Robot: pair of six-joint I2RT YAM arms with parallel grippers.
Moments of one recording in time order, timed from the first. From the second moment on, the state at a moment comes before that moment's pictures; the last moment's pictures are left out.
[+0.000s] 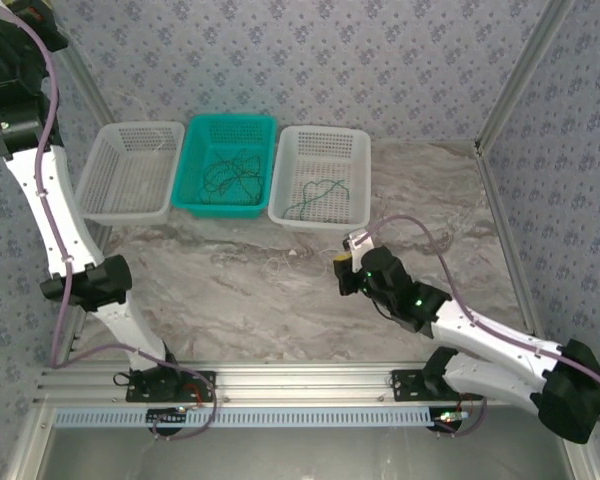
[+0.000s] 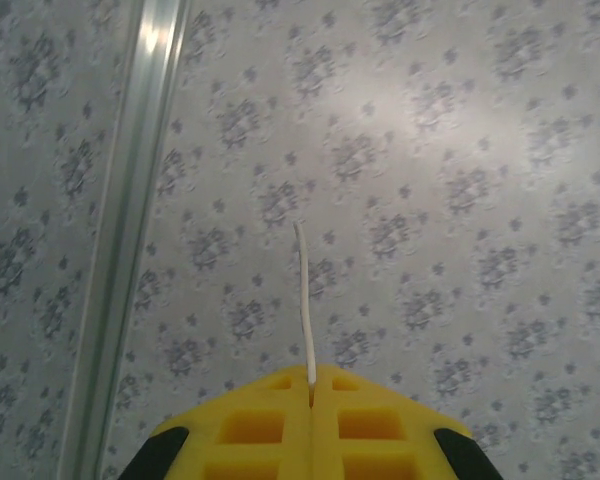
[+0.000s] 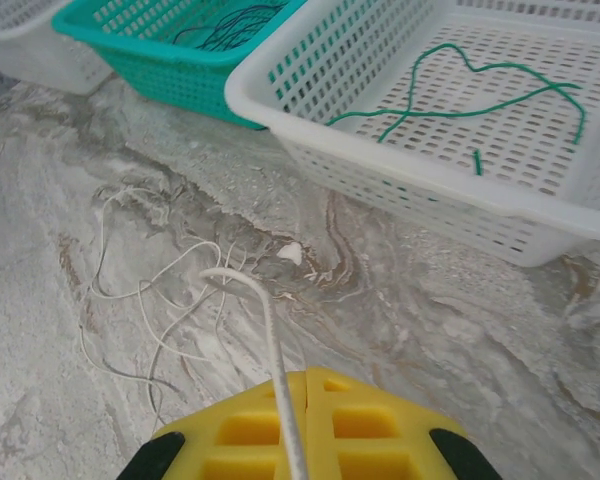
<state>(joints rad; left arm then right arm) 0.31 1.91 2.61 -0.48 0.21 -0.38 0.84 0.94 0.56 -0.11 0.20 0.30</state>
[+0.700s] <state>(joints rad) 0.31 1.91 1.76 -0.44 0.18 -0.57 0.81 0.94 0.63 -0.19 0.27 0.35</state>
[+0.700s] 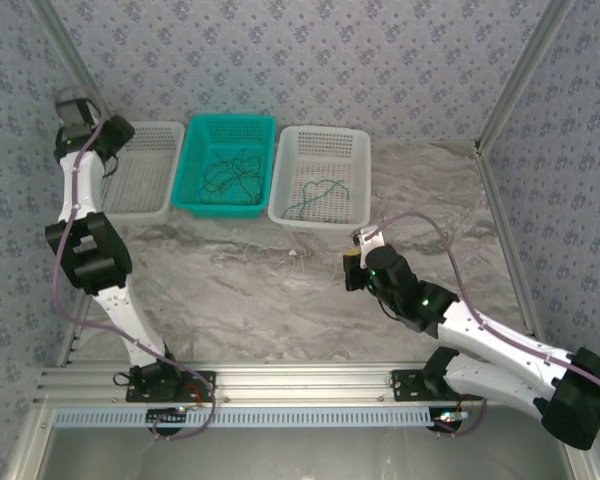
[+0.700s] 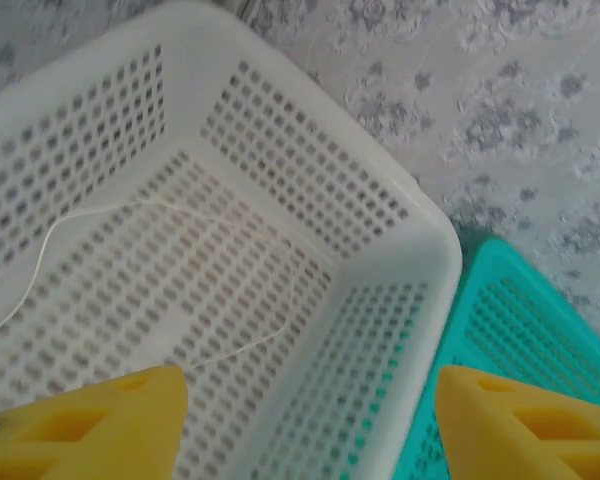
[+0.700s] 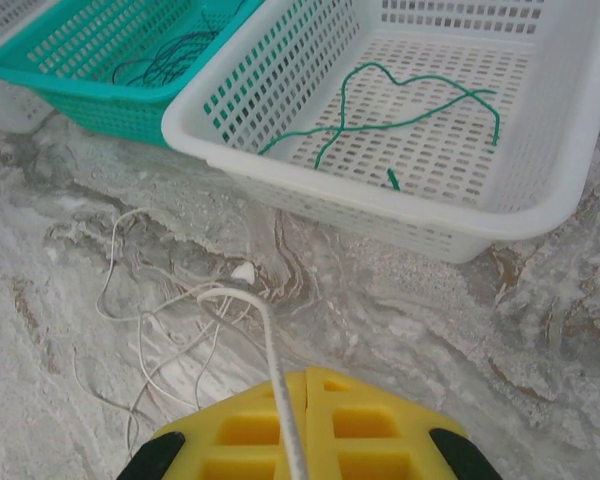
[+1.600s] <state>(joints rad) -0.74 1.33 0.92 0.15 0.49 -0.02 0.64 0.97 0.84 -0.16 -0.09 0.29</state>
